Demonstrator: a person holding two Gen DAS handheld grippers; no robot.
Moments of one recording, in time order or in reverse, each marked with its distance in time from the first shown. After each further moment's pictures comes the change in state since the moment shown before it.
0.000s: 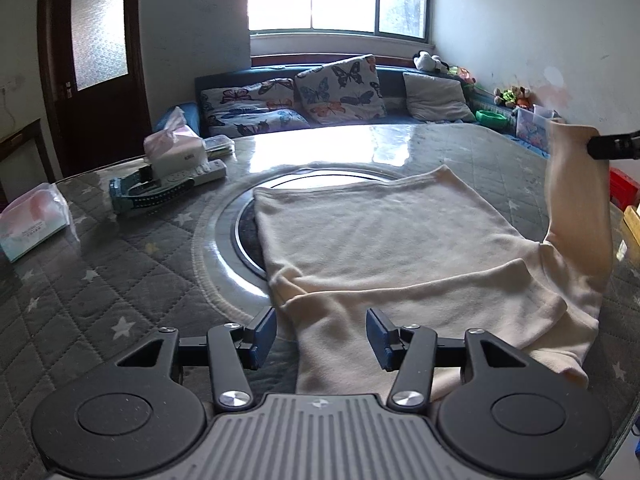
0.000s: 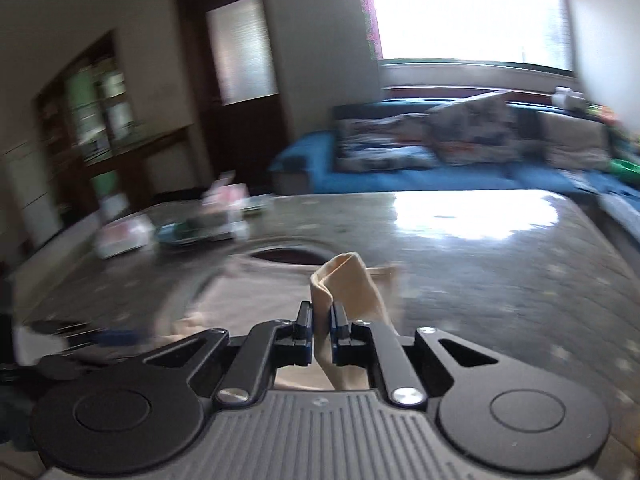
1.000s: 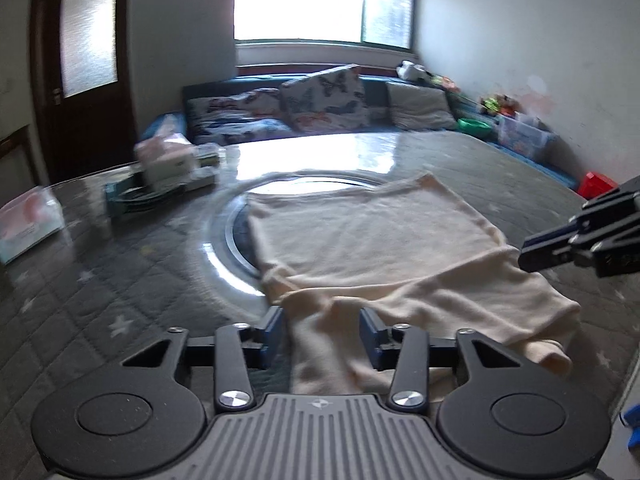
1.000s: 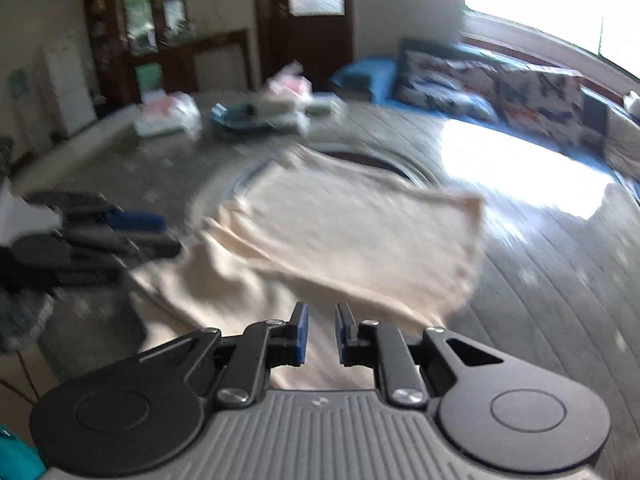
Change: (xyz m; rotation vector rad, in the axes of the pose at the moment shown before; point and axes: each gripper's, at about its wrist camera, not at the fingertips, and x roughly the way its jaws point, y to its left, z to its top) left arm -0.006 -0.008 -0.005 0.046 -0.025 -0.079; right arm 0.044 0.056 -0.047 -0.173 0.258 0.025
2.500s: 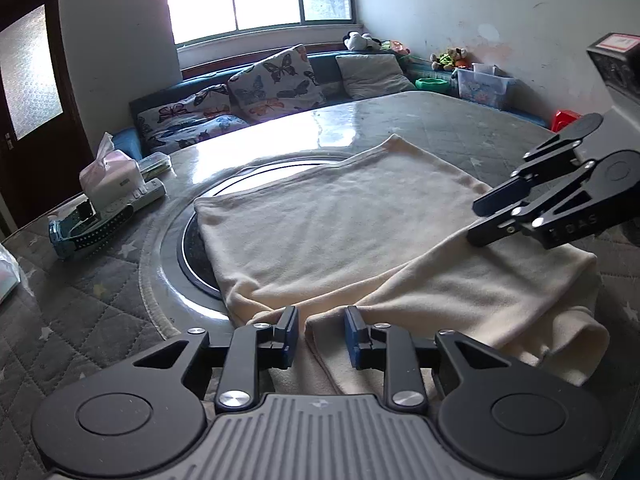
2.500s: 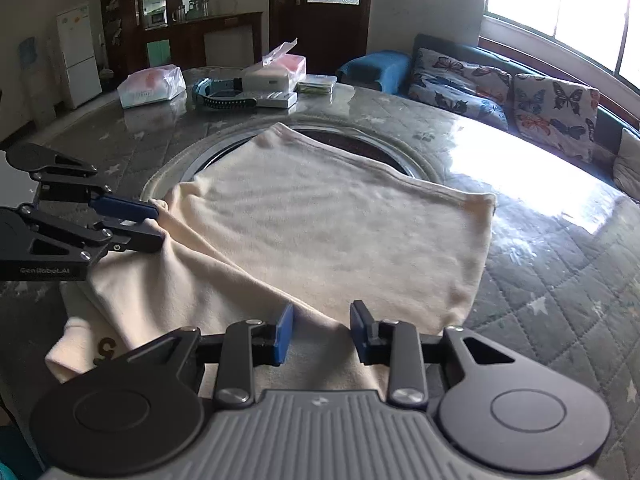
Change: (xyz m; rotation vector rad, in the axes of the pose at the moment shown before) left arm 0.043 -0.003 0.005 0.181 0.047 -0.047; right arm 0.059 -0.021 0.012 -0.109 0.009 0.011
